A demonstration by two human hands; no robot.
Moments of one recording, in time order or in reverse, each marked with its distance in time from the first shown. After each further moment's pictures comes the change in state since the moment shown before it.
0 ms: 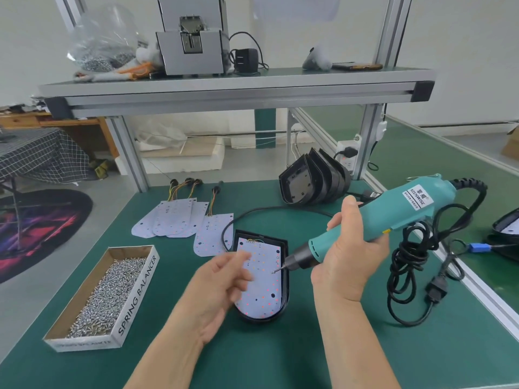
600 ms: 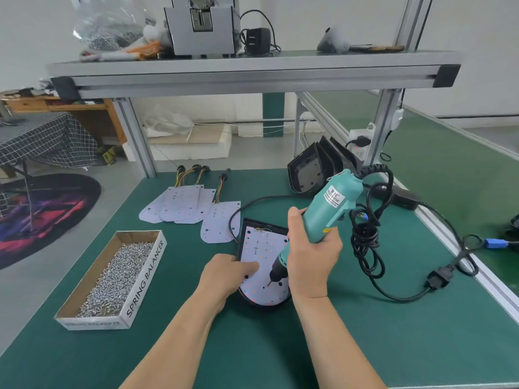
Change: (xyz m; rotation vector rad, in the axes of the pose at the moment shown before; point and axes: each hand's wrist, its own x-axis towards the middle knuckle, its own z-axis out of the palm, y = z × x) left_hand 0.056 -0.033 -0.014 0.650 0.187 -0.125; right_hand -0.030 0.059 -0.003 -0.261 -0.280 0.012
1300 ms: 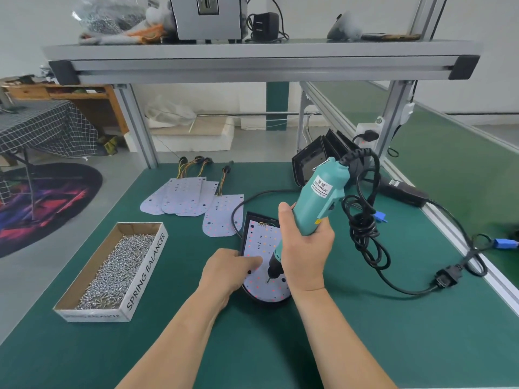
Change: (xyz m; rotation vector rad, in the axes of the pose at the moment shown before) left_hand 0.005 -0.008 0.003 -0.029 0.036 0.006; right_hand -0.001 0.014 0.008 -0.014 -0.114 -0.038
